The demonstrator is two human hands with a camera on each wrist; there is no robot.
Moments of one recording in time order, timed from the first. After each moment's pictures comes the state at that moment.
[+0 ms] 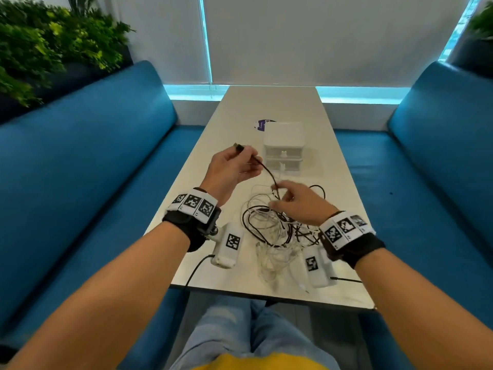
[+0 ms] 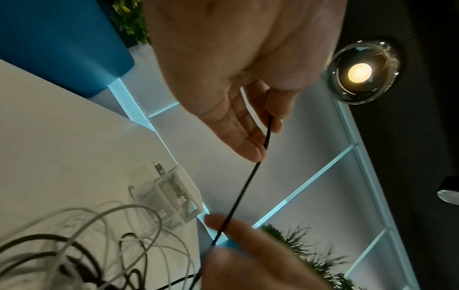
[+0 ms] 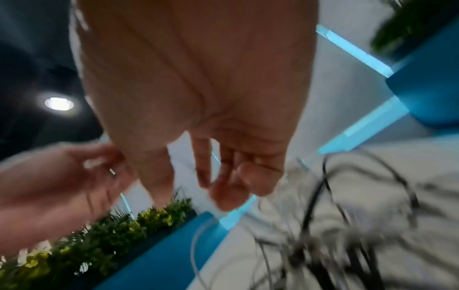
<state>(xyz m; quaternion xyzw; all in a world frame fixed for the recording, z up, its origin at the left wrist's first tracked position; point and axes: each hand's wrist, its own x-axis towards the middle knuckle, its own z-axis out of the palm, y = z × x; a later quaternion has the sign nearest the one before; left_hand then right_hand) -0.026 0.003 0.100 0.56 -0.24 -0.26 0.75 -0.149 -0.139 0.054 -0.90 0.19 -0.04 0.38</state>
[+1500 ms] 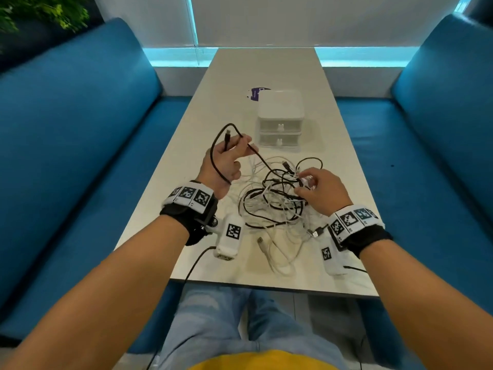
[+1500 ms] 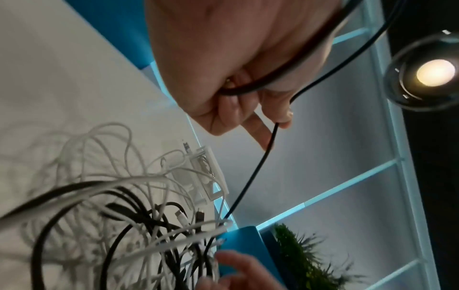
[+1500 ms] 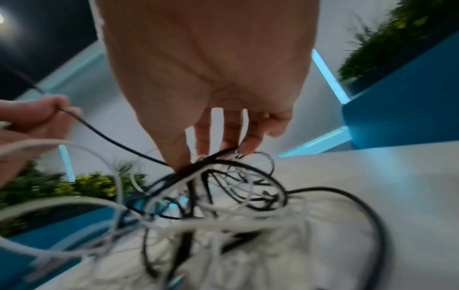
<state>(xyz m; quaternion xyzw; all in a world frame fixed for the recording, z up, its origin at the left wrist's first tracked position) -0.003 -0.022 0.049 0.58 -0.16 -0.31 0.74 -0.153 -0.195 -0.015 -0.89 0.31 -0.15 0.30</state>
